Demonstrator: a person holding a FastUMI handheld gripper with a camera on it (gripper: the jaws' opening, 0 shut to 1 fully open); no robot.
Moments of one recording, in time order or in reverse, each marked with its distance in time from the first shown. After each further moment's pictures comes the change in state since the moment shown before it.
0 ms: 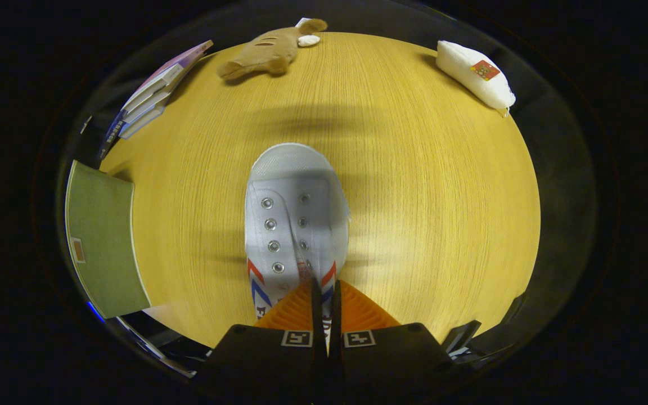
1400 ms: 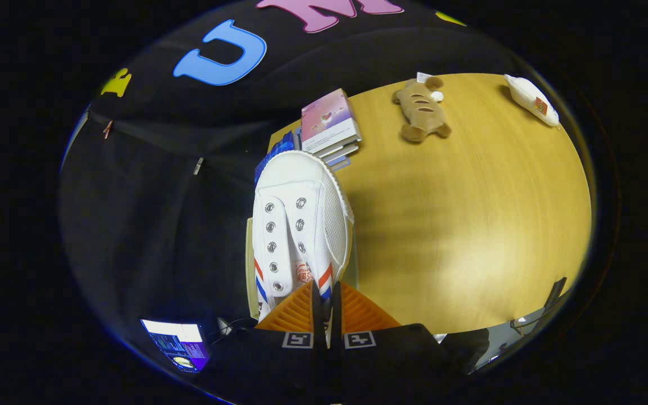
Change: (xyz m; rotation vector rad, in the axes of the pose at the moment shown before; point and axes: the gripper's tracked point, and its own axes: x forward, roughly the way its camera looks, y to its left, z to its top) arm -0.220 0.282 0.030 0.084 -0.116 0.572
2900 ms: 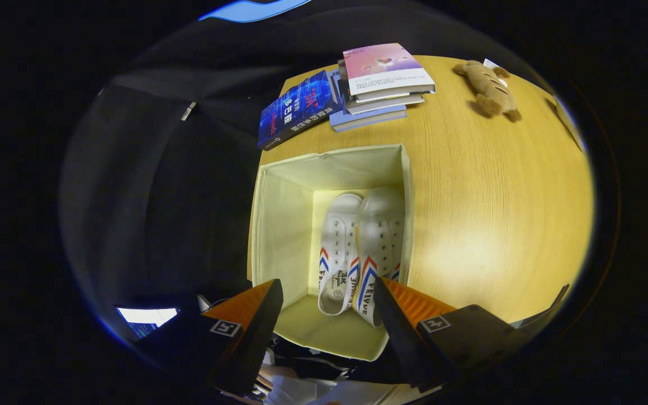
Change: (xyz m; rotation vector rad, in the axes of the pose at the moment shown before) arm 0.112 0.064 -0.056 -0.101 0.177 -0.110
